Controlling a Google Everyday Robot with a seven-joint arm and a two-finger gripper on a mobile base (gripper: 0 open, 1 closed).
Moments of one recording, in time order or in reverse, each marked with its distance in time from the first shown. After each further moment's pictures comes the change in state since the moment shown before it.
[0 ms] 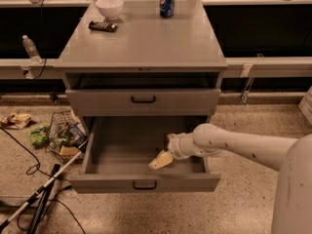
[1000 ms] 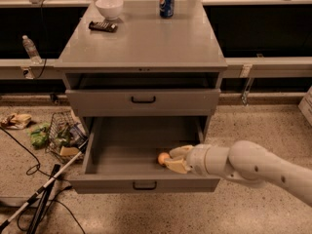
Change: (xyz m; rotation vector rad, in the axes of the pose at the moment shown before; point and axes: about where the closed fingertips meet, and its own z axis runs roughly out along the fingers) arm -0.027 0.074 -0.141 0.038 -0.181 0.106
